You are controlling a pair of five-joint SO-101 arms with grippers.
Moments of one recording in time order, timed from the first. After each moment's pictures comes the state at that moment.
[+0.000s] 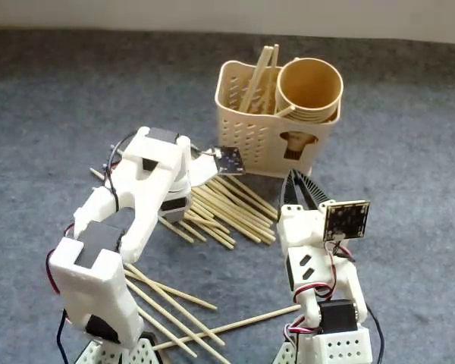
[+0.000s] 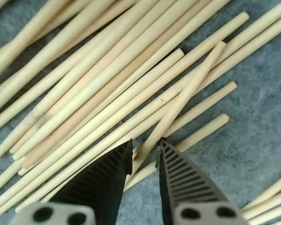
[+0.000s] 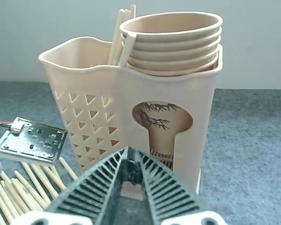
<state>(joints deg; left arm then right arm) 9.0 17.4 12.4 75.1 -54.8 -9.8 -103.9 96.0 23.1 0.5</state>
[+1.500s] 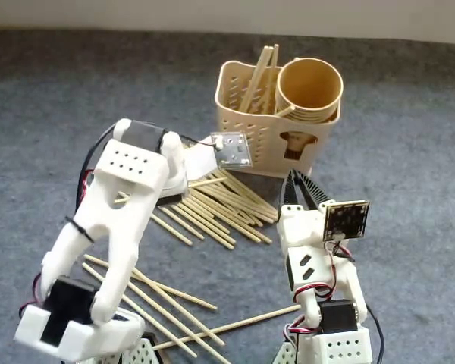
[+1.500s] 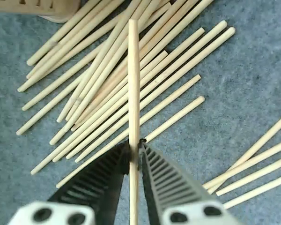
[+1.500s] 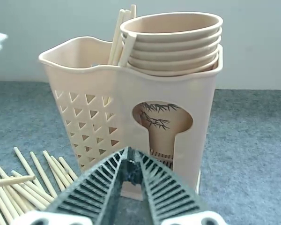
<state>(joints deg) 11.6 -7.3 12.4 86.7 -54.8 -9.8 -103.9 96.0 23.1 0.7</state>
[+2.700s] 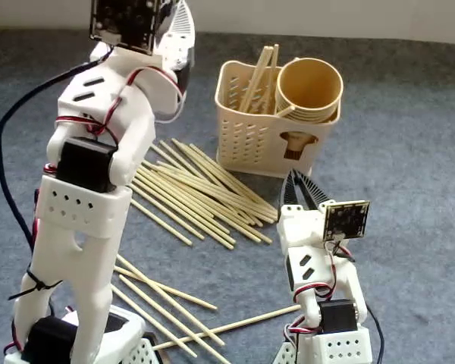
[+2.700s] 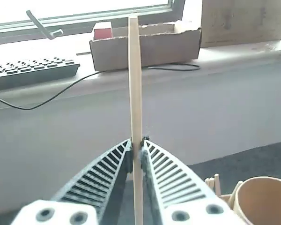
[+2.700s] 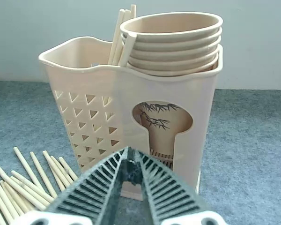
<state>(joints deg) 12.4 -23.8 -4.2 39.6 0.1 -9.8 -103.9 96.0 23.1 0.7</state>
